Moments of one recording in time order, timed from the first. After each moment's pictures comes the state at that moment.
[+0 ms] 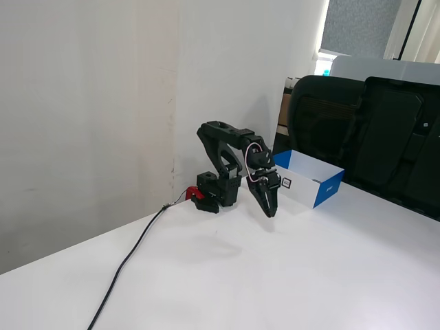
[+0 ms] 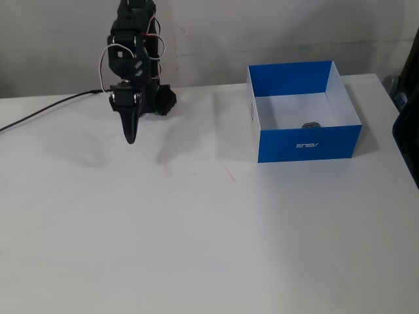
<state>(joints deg) -8.3 149.2 144.1 61.6 -4.5</state>
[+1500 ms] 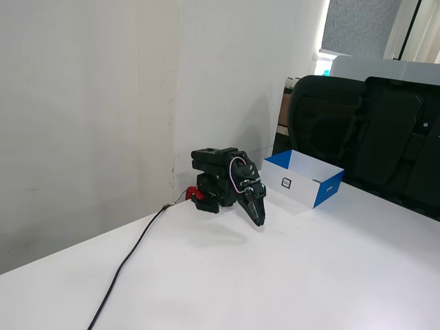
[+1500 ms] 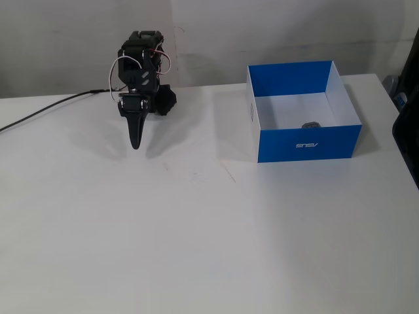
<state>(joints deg) -8.9 194.0 176.0 69.5 -6.9</state>
